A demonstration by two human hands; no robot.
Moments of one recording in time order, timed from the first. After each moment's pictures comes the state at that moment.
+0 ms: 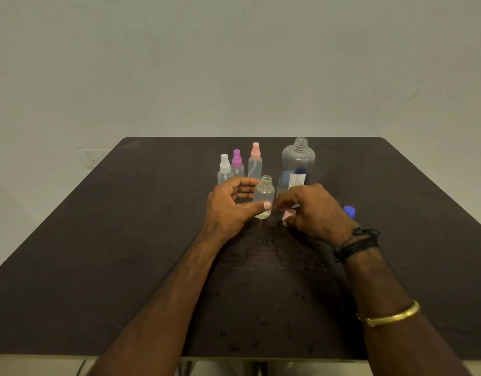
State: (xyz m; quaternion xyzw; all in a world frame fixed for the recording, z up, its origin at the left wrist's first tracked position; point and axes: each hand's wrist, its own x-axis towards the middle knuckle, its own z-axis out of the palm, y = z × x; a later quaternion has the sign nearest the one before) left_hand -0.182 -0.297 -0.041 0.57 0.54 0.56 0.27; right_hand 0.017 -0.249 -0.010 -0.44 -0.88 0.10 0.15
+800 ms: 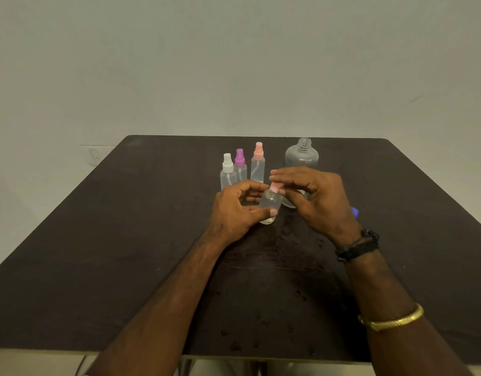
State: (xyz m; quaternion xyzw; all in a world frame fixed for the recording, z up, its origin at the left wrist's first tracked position) left_hand -0.177 -0.301 -0.040 0.60 0.52 0.54 0.28; right_hand 0.015 -0.253 -0.006 -0.27 -0.85 0.10 0.45
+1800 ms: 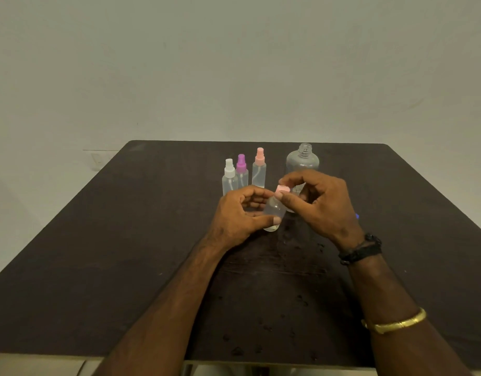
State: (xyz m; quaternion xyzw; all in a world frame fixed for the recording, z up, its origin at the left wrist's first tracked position) left_hand -0.179 -0.302 -0.036 0.62 0.50 0.52 0.32; right_hand 0.018 -0.253 -0.004 -0.31 -0.81 0.16 0.47
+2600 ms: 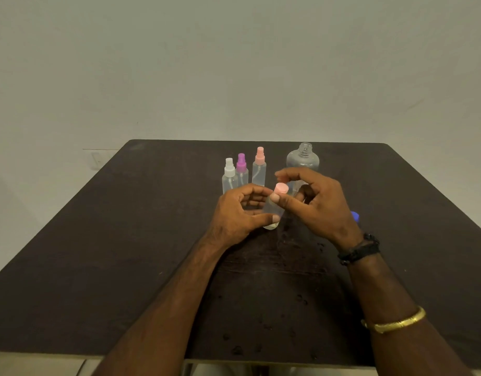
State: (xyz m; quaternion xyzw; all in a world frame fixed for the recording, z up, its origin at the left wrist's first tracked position) left_hand -0.181 -0.300 -0.036 0.62 0.49 0.52 0.31; right_hand 0.014 -0.255 -0.005 -0.32 -0.81 0.20 0.45
